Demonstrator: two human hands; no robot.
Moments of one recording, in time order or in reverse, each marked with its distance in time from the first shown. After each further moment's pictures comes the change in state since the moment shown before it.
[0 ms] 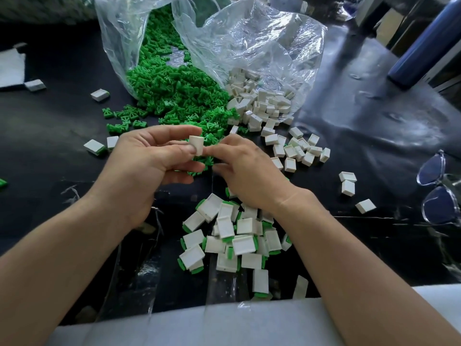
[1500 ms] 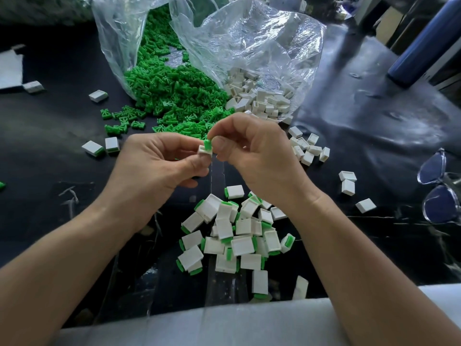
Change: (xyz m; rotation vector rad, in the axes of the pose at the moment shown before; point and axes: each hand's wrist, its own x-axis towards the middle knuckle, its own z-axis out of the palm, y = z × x) left_hand -0.005 -0.004 0.009 0.175 0.004 0.149; right_hand -0.013 -0.016 -0.025 0.578 0.269 -0.094
